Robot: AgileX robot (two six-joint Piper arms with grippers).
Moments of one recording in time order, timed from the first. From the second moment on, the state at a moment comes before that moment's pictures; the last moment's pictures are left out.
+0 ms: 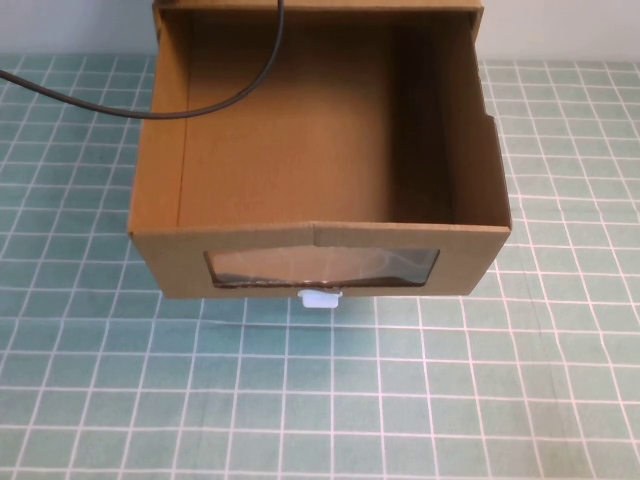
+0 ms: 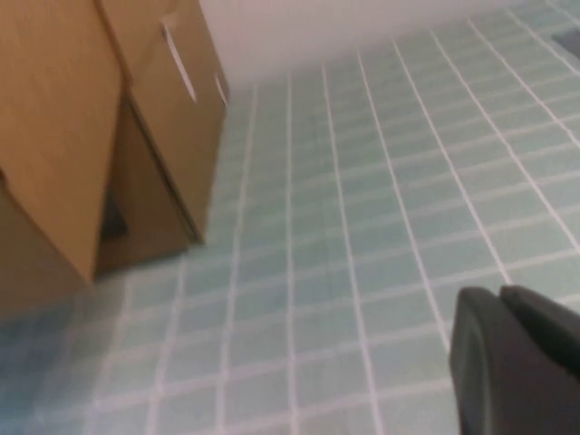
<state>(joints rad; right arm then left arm) 0.04 -0.01 0.03 0.21 0.23 0.03 -0.17 1.89 -1.85 -0.89 0.72 0.92</state>
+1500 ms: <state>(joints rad) 0.72 1.19 -1.05 0.33 0.69 -0.07 -0.18 1.89 -1.86 -0.86 0.76 0.89</state>
